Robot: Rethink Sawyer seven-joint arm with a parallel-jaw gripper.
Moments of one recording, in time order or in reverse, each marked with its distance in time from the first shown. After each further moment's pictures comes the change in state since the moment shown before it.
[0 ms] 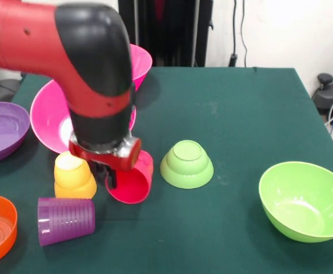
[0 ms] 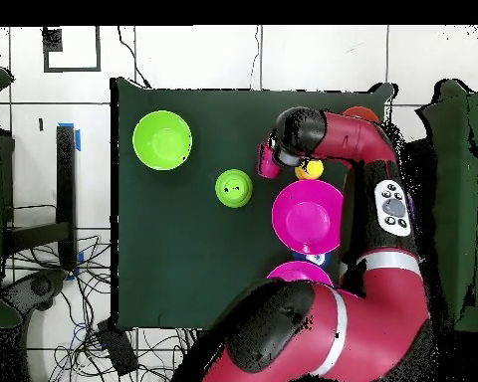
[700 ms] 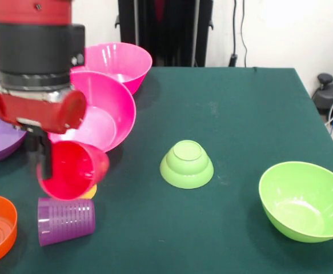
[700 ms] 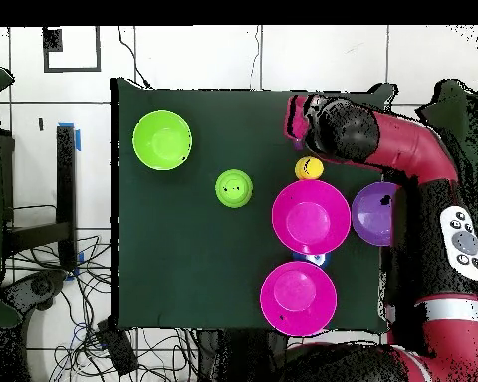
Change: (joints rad) arm -0.153 -0.233 0.122 0.187 -0.013 -0.372 0.000
